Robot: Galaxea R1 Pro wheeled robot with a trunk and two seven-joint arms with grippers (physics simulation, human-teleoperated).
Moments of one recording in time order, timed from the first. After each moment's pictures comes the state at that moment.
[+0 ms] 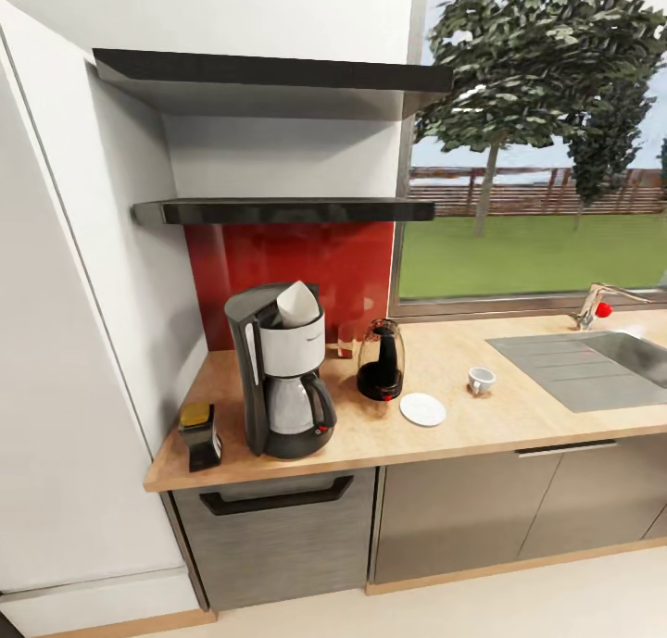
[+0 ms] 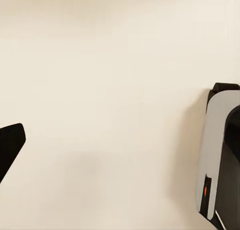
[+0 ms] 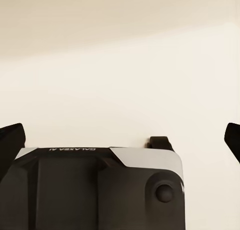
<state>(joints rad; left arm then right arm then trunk) -0.12 0.21 -0.51 0.00 0.53 -0.18 0.09 -0.40 0.10 0.07 -0.03 -0.12 0.07 -0.06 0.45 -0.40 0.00</state>
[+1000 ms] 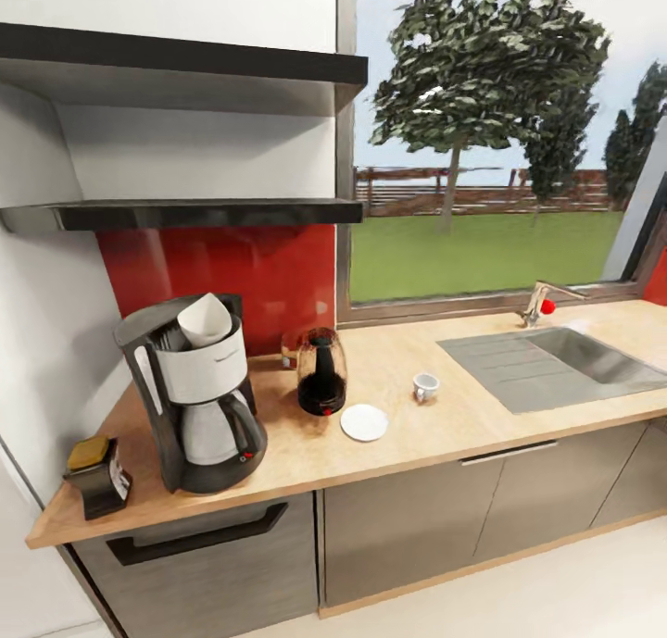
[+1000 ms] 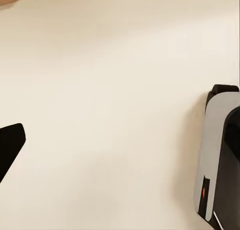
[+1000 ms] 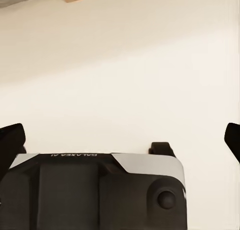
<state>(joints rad) -0.12 0.21 -0.51 0.00 0.54 -0.18 0.09 -0.40 0.10 0.07 -0.04 -0.12 0.05 -0.05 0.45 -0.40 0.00</state>
